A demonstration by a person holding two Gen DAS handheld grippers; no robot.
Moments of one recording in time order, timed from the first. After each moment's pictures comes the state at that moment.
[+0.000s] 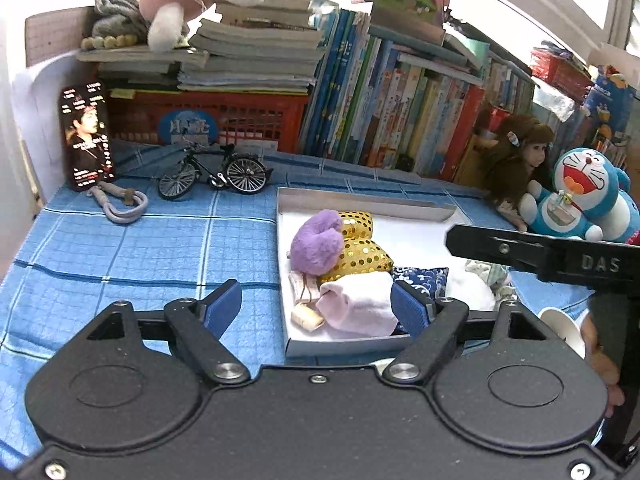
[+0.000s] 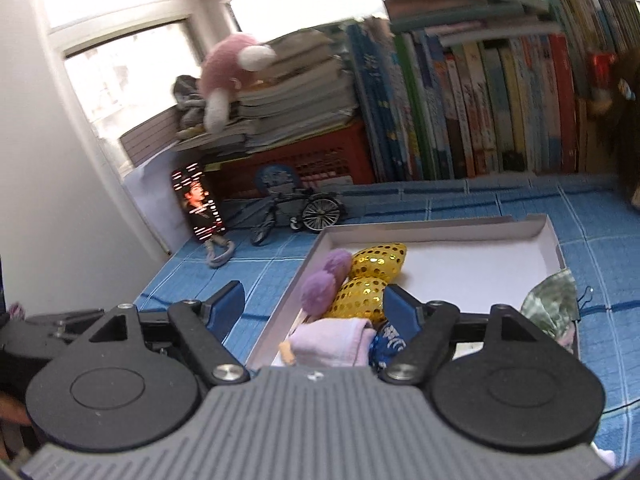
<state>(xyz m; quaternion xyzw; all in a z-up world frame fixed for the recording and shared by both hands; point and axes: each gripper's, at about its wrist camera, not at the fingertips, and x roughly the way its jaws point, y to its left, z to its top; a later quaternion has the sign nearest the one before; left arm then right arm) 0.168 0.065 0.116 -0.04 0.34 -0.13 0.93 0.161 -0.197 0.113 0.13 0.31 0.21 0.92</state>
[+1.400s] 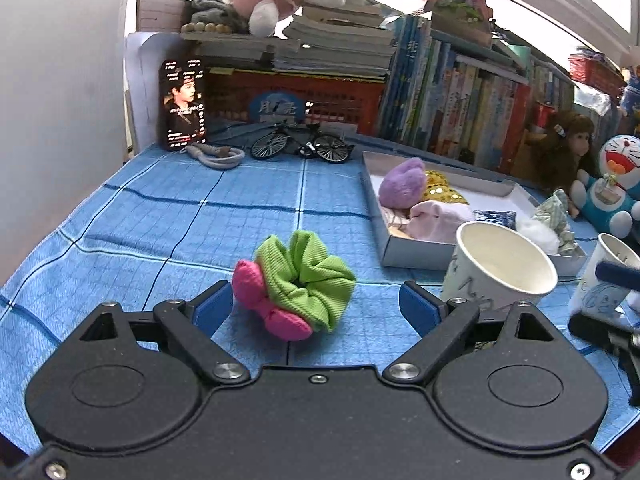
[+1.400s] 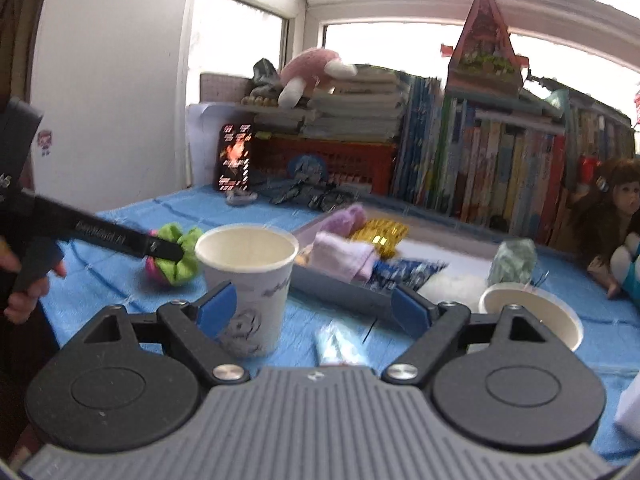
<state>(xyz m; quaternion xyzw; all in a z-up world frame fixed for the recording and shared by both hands) 0.077 0.124 0.038 -0.04 0.29 -0.04 0.95 0.011 -0.167 0.047 -0.04 0.20 0.22 0.95</state>
